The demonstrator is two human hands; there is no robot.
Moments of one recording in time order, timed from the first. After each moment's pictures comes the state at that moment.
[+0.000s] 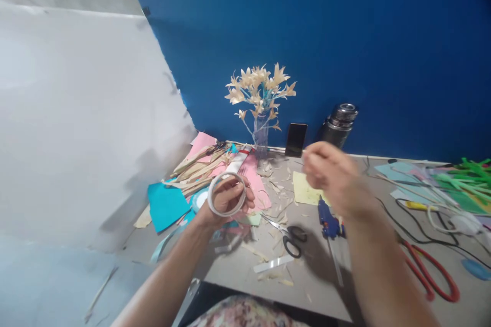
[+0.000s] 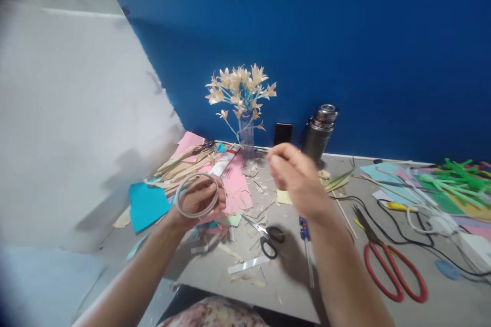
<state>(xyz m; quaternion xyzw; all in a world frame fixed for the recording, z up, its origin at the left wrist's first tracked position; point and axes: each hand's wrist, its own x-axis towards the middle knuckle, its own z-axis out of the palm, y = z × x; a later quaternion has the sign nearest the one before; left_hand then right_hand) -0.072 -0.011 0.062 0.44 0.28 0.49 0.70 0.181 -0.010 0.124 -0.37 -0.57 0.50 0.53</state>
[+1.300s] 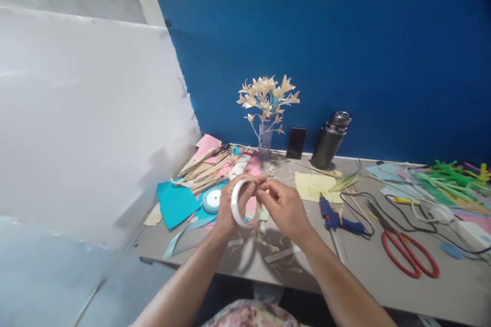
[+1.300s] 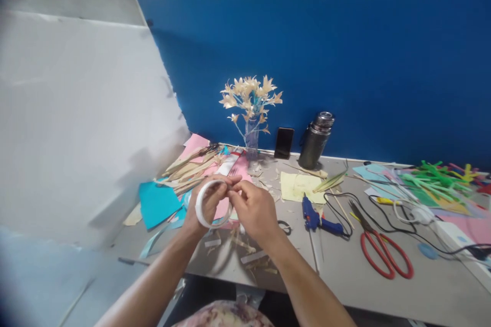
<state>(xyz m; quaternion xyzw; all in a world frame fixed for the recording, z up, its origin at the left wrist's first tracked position) -0.071 -0.047 0.077 0.55 0.36 0.60 0.47 0.074 -0.061 0.091 -0.50 -0.68 0.29 0.45</state>
